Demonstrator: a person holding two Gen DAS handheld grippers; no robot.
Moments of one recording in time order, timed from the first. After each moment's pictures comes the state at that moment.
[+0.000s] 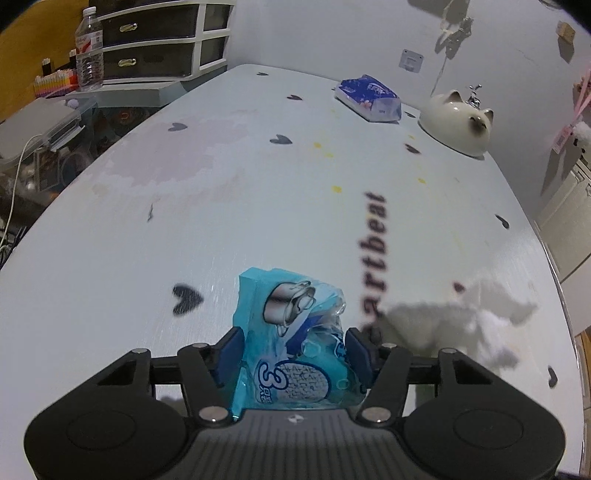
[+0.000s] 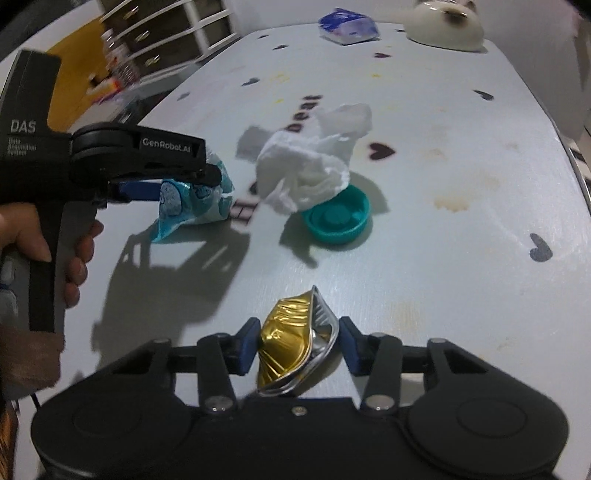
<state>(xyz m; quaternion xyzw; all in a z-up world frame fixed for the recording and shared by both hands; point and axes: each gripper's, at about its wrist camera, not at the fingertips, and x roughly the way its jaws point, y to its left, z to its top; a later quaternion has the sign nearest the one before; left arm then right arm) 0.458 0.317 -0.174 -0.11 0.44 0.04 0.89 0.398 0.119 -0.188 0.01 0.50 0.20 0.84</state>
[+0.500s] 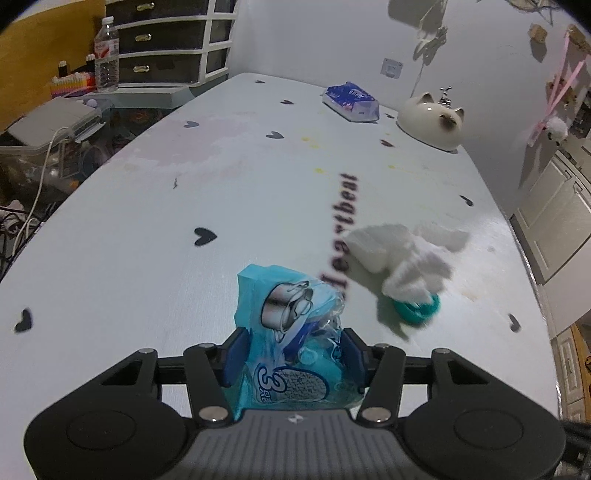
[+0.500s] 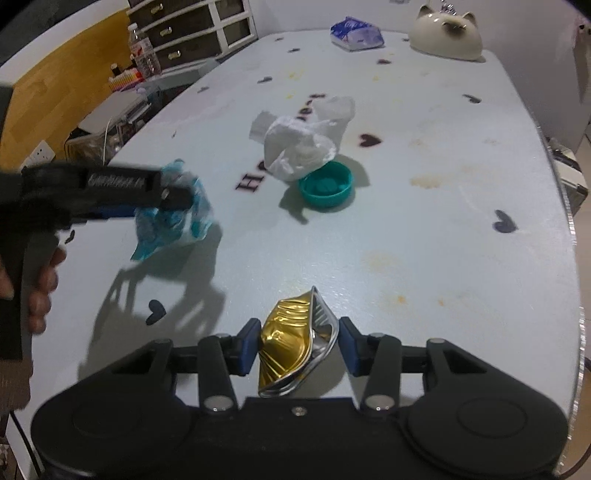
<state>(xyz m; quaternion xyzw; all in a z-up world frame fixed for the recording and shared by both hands) 0.365 0.297 -0.146 -0.11 0.43 0.04 0.90 0.347 0.080 -0.164 0.00 0.49 0.21 0.85</state>
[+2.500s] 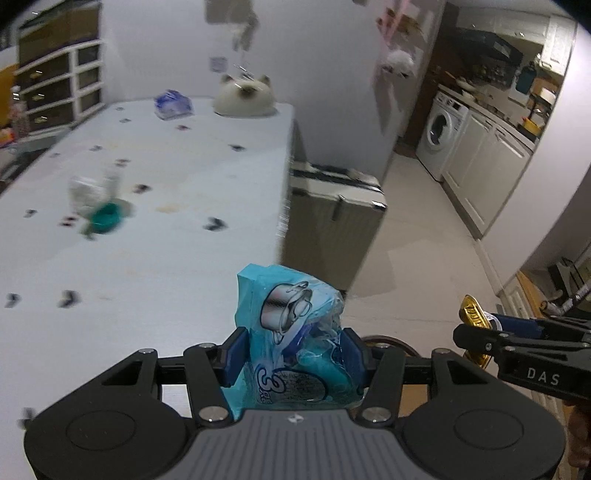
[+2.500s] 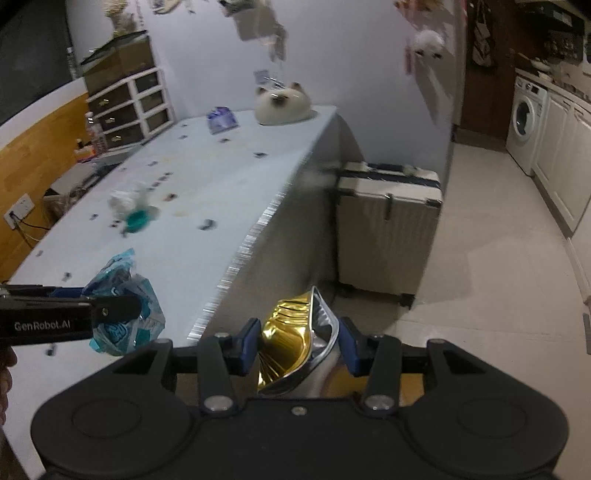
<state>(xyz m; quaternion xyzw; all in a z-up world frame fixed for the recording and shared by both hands) 0.249 -0.087 -0.118 -0.06 0.42 -0.04 0.91 0.266 -0.306 -0.126 0.01 0.40 0.15 0.91</state>
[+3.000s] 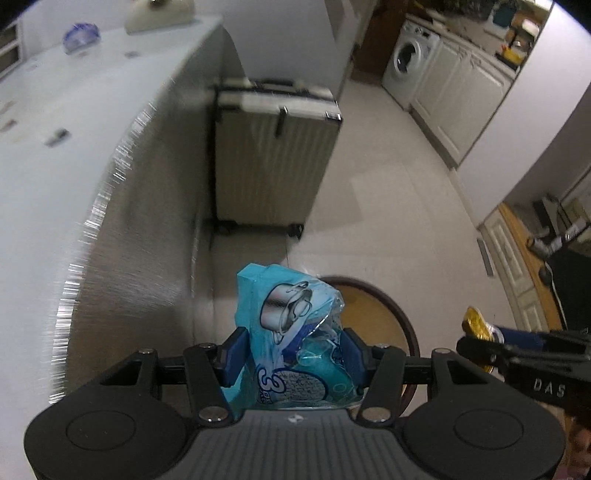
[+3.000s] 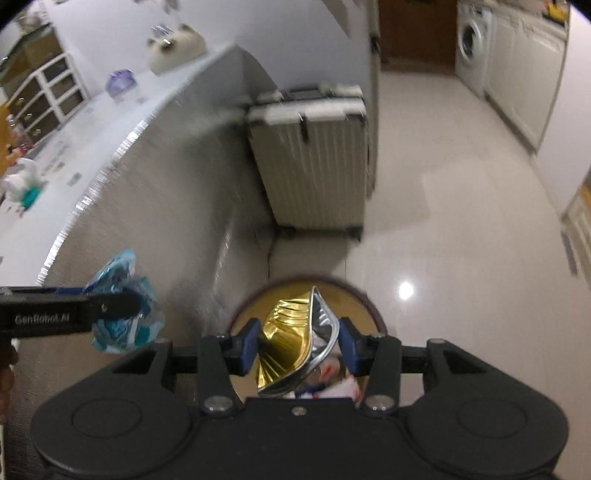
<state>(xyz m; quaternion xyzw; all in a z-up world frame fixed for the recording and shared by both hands) 0.327 -0.183 -0.253 -0.04 0.51 -0.11 0.86 0.298 -0.411 -0.260 0.08 0.49 0.07 0.86</state>
